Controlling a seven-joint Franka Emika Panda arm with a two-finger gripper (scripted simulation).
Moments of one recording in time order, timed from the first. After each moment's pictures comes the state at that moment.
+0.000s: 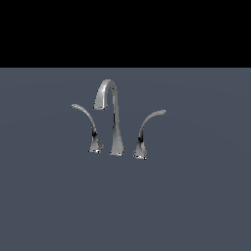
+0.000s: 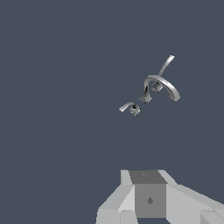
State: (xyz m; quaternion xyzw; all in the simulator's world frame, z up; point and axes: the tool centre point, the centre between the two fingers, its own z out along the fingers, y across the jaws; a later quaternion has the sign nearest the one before) arm -0.147 0.246 0.512 -0.86 0.48 -0.17 0.06
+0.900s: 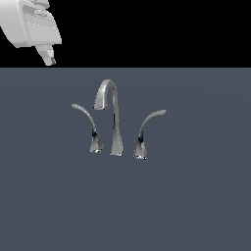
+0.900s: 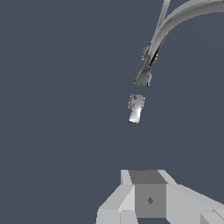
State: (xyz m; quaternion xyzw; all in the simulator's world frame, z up) arm -0.004 0.213 0.304 -0.73 0.68 -0.08 0.02
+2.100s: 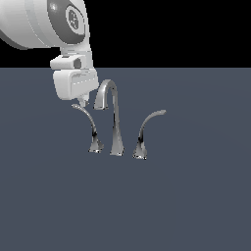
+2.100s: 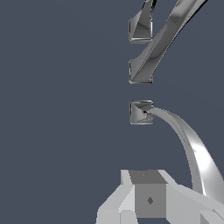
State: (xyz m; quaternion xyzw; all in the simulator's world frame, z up) arm 0.034 0.146 0.170 -0.63 0.78 0.00 0.00
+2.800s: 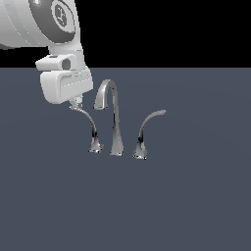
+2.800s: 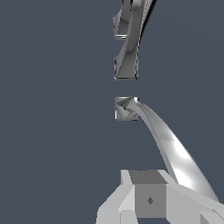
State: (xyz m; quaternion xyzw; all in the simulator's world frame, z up) arm 0.005 0.161 0.170 -0.62 0.78 -0.01 0.00
